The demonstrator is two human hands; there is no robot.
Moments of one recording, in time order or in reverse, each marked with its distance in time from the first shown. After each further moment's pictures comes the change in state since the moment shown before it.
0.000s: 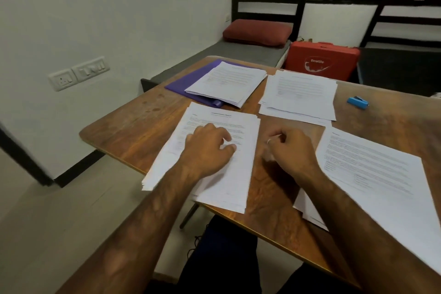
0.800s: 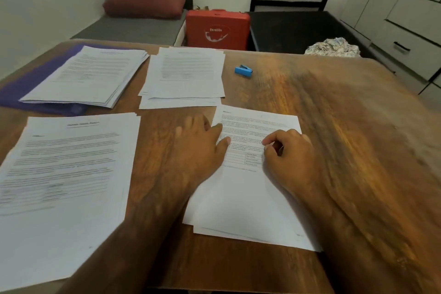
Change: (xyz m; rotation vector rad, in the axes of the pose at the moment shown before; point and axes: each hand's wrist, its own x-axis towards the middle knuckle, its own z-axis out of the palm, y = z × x) left_hand 0.065 0.149 0.153 0.206 0.017 0.481; right_hand -0.032 0.139 -0.144 -0.422 0.293 0.168
